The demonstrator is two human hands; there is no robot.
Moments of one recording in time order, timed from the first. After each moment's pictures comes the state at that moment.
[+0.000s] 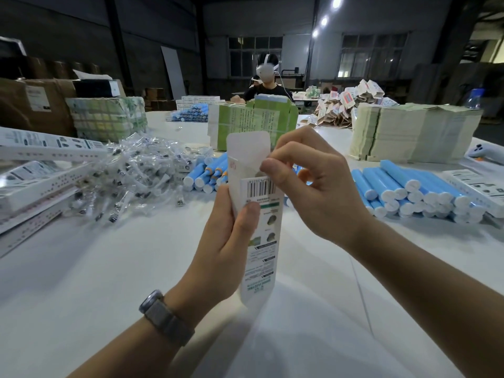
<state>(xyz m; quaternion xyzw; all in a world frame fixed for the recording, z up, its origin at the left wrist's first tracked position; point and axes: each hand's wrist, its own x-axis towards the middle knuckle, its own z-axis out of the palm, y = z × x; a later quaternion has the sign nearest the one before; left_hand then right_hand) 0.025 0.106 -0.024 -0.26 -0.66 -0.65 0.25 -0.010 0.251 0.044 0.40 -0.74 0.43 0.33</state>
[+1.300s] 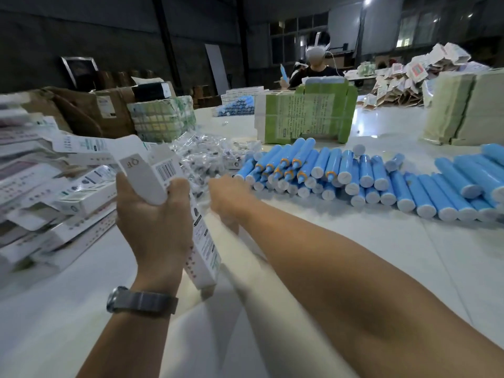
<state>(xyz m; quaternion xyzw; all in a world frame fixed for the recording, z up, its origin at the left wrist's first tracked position) -0.002 -0.017 -0.007 0.18 -0.67 -0.45 0.56 -0.158 0.017 -0.030 0.32 -0.93 0.11 0.13</state>
